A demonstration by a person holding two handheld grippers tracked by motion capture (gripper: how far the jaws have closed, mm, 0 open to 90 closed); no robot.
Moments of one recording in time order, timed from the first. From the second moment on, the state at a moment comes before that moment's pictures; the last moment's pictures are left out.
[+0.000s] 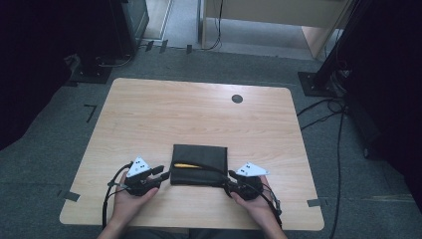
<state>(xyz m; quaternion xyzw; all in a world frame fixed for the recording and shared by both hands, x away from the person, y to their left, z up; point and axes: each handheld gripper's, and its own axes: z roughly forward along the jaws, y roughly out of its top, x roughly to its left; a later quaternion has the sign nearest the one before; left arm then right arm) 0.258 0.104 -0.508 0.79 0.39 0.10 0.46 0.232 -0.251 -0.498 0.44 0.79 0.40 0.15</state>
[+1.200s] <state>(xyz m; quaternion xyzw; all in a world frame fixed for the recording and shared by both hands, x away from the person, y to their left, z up) 0.402 0.036 -0.435 0.76 0.36 0.24 0.48 0.392 -0.235 -0.425 0.44 0.76 0.37 0.31</state>
